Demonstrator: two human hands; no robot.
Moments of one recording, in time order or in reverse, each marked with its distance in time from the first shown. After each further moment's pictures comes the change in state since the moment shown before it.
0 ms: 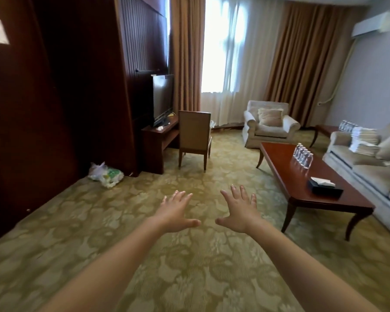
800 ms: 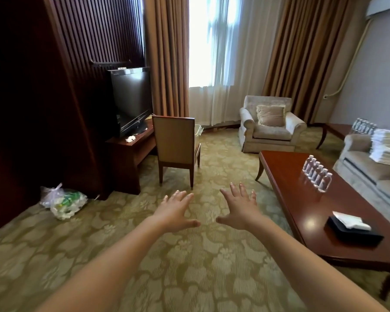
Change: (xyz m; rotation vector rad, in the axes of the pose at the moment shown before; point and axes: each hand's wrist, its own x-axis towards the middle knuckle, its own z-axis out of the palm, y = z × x) left_hand 0.582 0.028 -0.041 0.038 -0.043 0.030; right_hand 0.537 0.239 -0.054 -0.001 -0.056 -0.002
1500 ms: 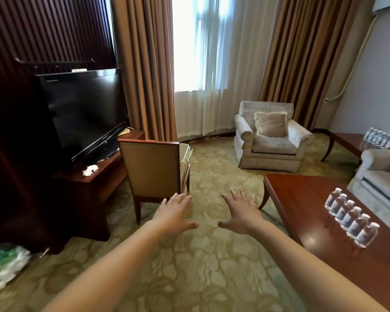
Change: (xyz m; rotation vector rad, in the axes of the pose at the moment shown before) left_hand 0.543 -0.099 -0.075 0.005 0.000 0.035; right_hand 0.521 0.128 -0.061 -0.022 -0.008 0.061
